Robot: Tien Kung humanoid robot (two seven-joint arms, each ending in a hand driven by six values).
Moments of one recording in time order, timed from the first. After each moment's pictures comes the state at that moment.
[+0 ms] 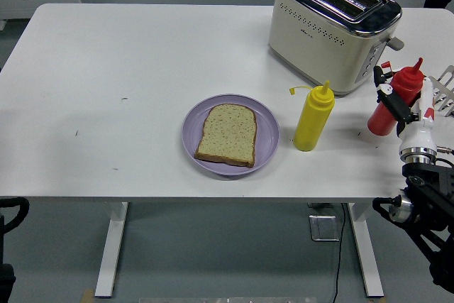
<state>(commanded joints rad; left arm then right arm) -0.05 0.03 -1.84 -1.47 0.66 0.10 -0.13 0.36 -0.27 0.89 1.16 -0.64 -0.63 0.58</state>
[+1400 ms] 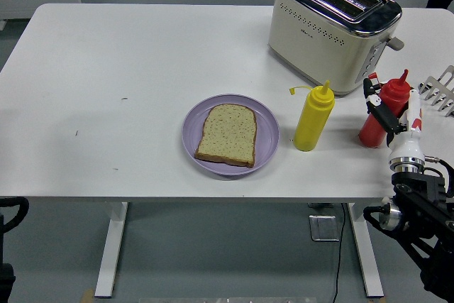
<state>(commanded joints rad) -0.06 0.03 -1.84 -1.47 0.66 0.10 -0.13 0.37 -0.24 0.84 1.09 -0.60 -0.63 0.63</state>
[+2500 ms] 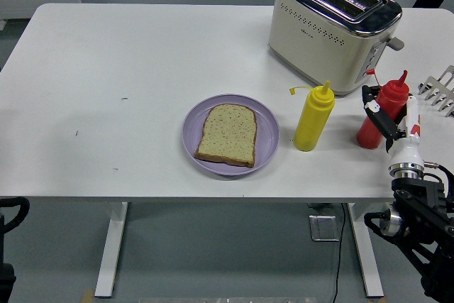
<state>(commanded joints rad) -0.05 0.03 -1.84 -1.47 0.66 0.10 -0.13 0.34 -0.23 0.84 1.08 -0.62 -0.61 0.65</state>
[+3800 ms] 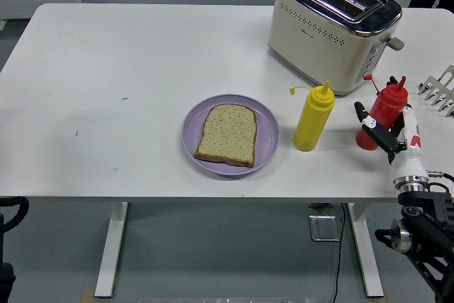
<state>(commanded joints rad) -0.06 0.03 -1.84 -1.47 0.66 0.10 -0.13 0.24 -0.26 0.92 1.15 -0.83 -0.53 0.56</state>
